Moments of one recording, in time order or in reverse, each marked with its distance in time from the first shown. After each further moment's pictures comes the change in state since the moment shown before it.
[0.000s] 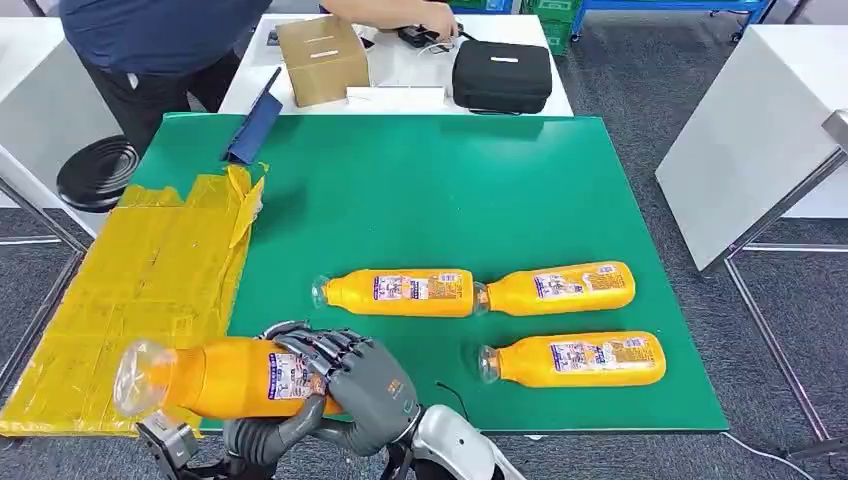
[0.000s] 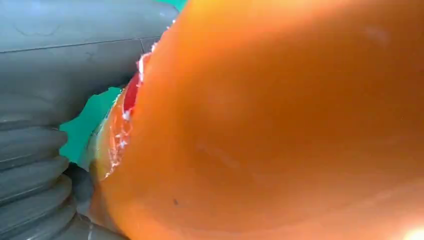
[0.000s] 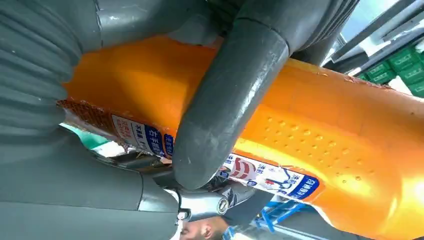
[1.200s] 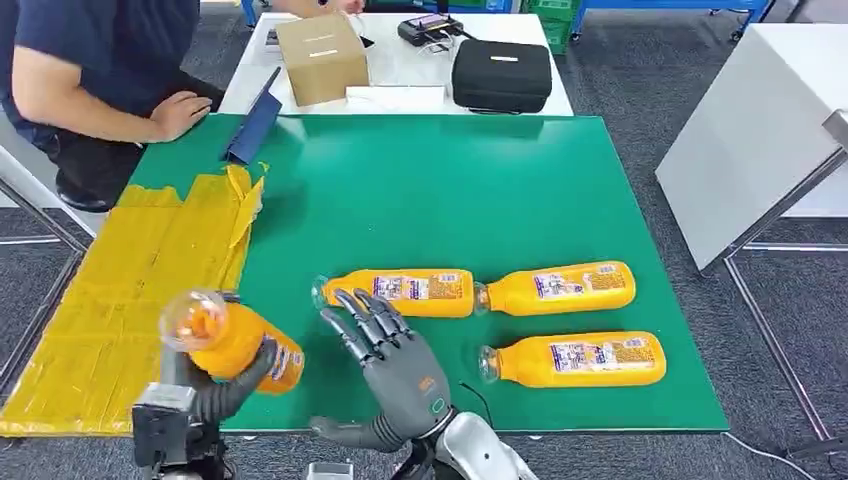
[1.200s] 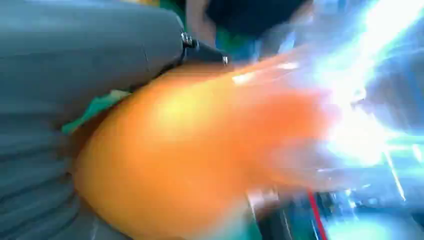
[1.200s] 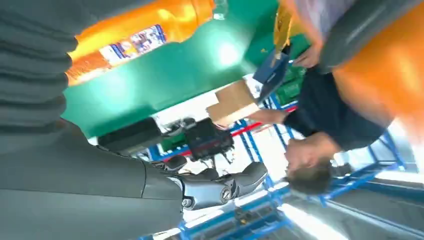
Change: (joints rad) left arm -0.099 -0.025 0.237 -0.045 -0.504 0.431 -0.057; right arm 0.076 -0.052 -0.059 -0.134 0.131 -0.092 0.230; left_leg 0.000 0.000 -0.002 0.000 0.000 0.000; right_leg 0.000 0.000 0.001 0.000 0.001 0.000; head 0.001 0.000
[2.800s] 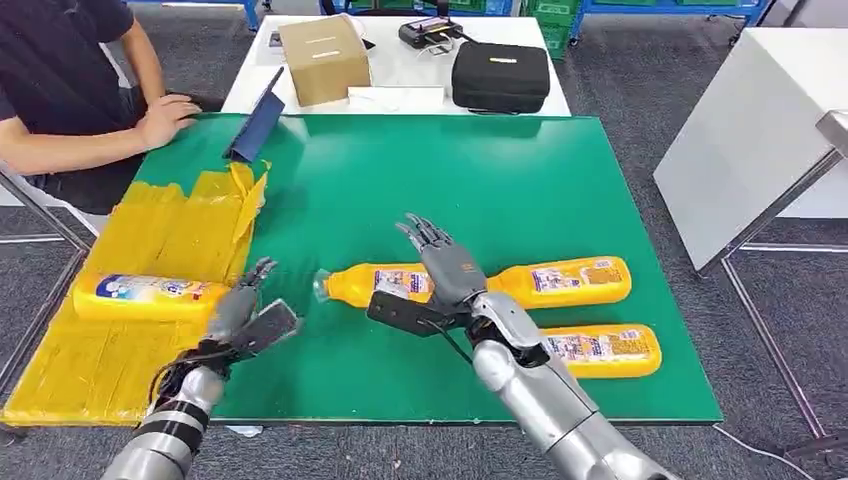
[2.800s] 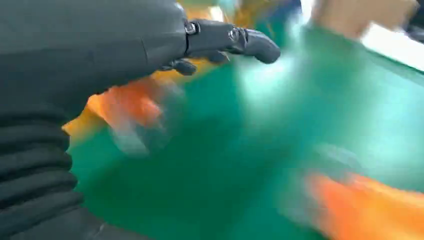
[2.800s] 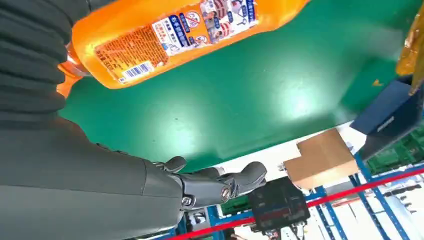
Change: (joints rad) left arm -0.570 0.235 0.050 0.965 -0.287 -0.258 0.076; right arm -0.444 -0.014 -0.182 0.502 -0.367 0.238 0.036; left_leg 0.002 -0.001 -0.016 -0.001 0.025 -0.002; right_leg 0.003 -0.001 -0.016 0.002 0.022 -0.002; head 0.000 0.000
